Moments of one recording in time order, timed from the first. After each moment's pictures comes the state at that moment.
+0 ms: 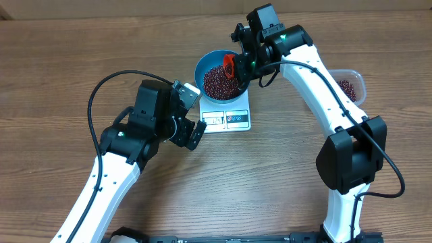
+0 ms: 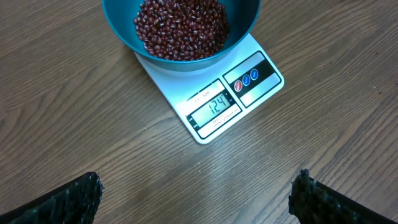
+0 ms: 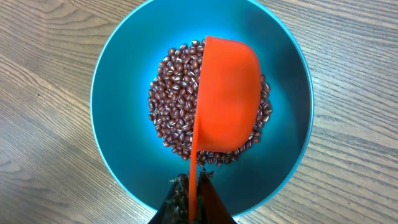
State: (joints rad) left arm -0.35 1.26 1.05 -0.71 0.16 0.17; right arm 0.38 2.09 1.96 -1.04 -0.28 0.04
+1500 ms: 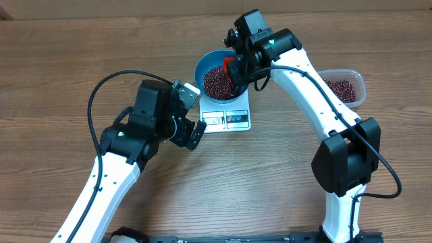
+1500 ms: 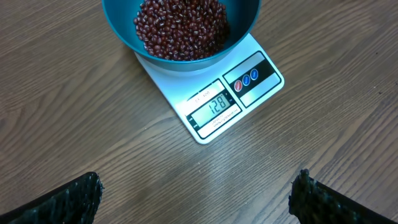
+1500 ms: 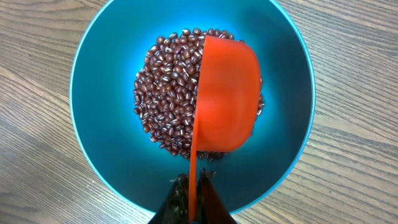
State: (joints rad) left arm -0.35 1.26 1.05 -0.71 0.16 0.17; right arm 0.44 2.09 1.96 -1.06 -0.15 0.04
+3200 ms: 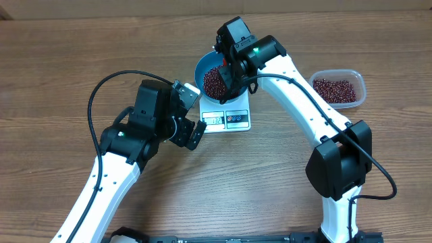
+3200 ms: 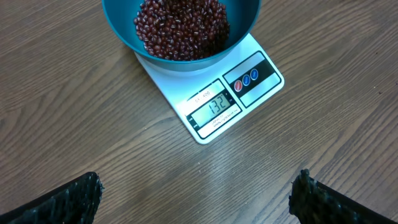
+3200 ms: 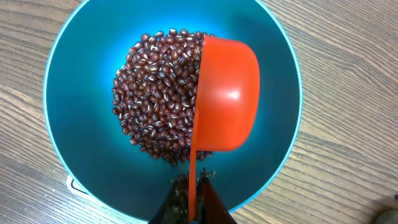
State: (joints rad) left arm -0.35 1.26 1.05 -0.71 0.16 0.17; right arm 0.52 2.09 1.96 -1.06 0.07 0.02
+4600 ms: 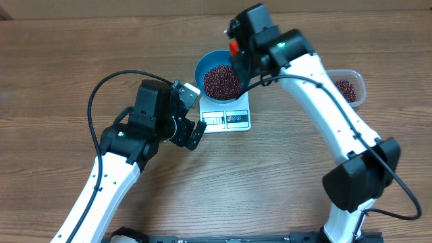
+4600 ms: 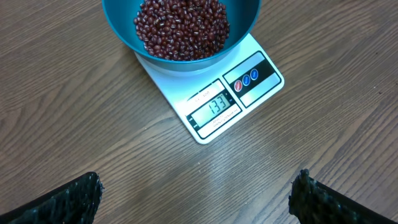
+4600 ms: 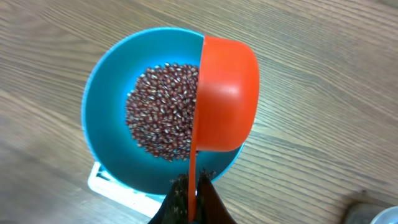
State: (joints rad) left arm -0.35 1.26 1.05 -0.71 0.16 0.17; right arm 0.45 1.95 1.96 -1.05 -0.03 0.01
